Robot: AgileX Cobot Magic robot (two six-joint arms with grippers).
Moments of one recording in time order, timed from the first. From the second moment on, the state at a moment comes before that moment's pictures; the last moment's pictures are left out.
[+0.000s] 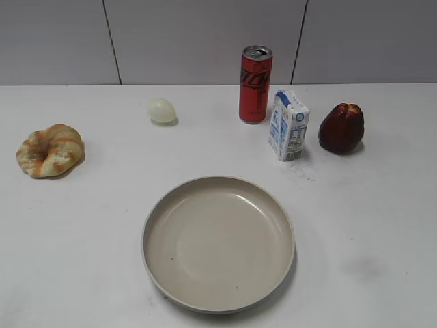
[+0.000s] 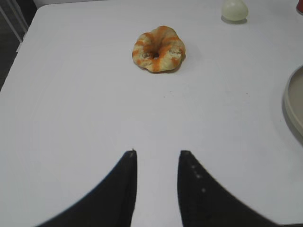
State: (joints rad) left arm -0.06 0.04 -0.49 -0.12 1.08 0.12; right arm 0.07 0.48 -0.43 0.02 0.34 -0.06
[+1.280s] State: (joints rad) left arm -0.06 0.04 -0.49 -0.12 1.08 0.12; right arm 0.36 2.10 -1.51 0.09 0.53 -0.05
